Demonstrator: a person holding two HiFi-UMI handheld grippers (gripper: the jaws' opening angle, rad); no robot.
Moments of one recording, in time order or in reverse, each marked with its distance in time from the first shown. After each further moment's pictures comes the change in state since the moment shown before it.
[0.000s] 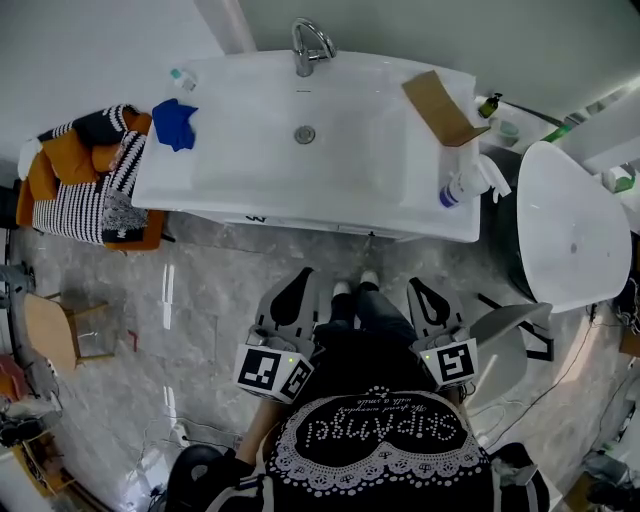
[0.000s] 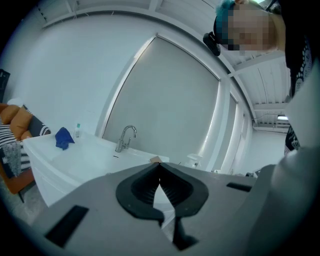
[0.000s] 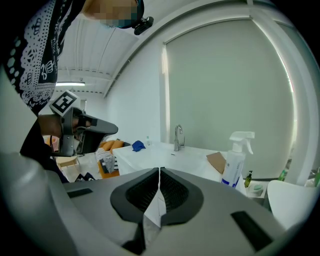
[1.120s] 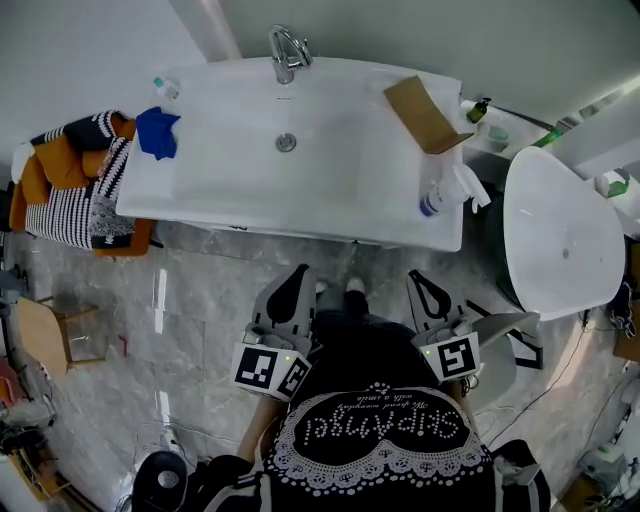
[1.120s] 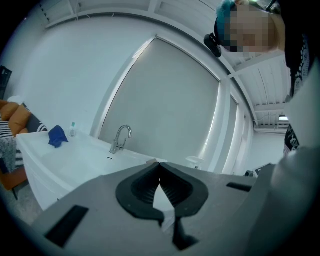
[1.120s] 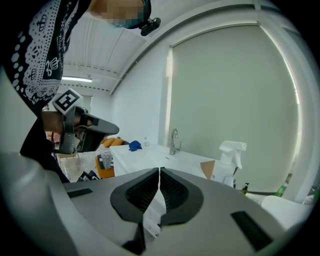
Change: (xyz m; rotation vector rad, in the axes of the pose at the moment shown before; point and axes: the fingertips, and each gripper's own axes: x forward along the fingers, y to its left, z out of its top) left arm 0.044 -0.025 -0.002 -0.008 -0.039 0.000; right arm 0.001 -0.056 0.011 -0.100 -0.043 0.014
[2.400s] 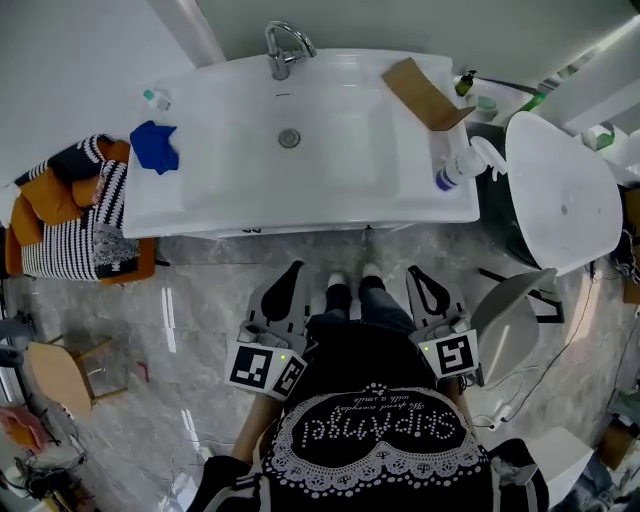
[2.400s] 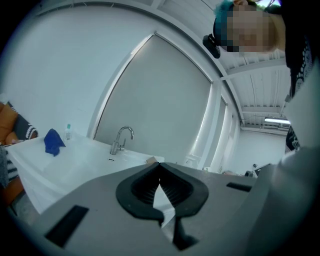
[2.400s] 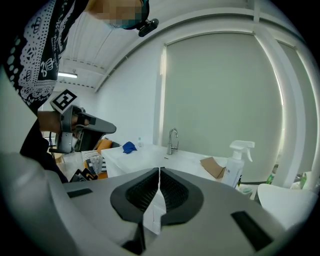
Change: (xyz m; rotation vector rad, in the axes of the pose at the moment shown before) left arm -0.040 0.069 0.027 0.037 0.062 -0.139; right arm 0.025 0.080 0.016 0.076 0.019 -0.173
